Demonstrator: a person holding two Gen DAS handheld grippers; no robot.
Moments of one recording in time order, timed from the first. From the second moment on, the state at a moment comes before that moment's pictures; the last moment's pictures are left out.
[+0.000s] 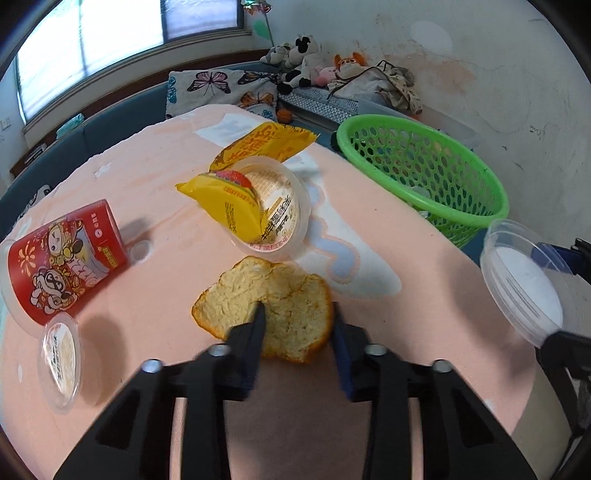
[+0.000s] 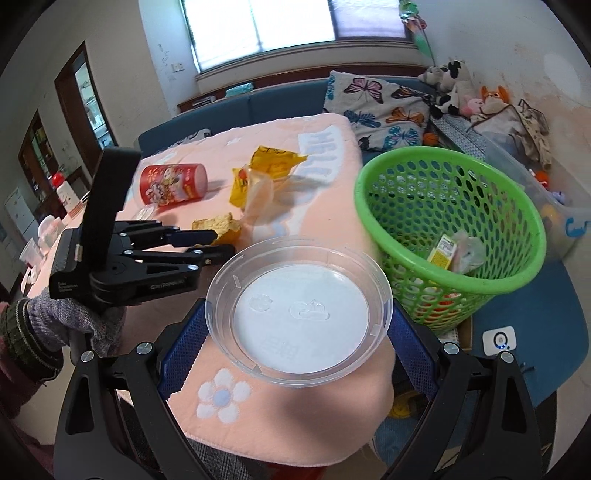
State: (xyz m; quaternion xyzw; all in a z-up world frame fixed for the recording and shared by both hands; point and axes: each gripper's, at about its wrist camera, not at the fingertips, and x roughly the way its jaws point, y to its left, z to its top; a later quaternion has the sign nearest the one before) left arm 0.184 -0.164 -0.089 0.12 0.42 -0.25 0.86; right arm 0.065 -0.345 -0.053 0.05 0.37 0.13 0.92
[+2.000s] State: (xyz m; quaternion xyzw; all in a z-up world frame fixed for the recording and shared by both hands) left arm 0.245 -0.310 0.007 0.09 0.37 -0.37 0.84; right arm 0.152 -0.508 -0.055 0.12 0.37 -0.03 0.92
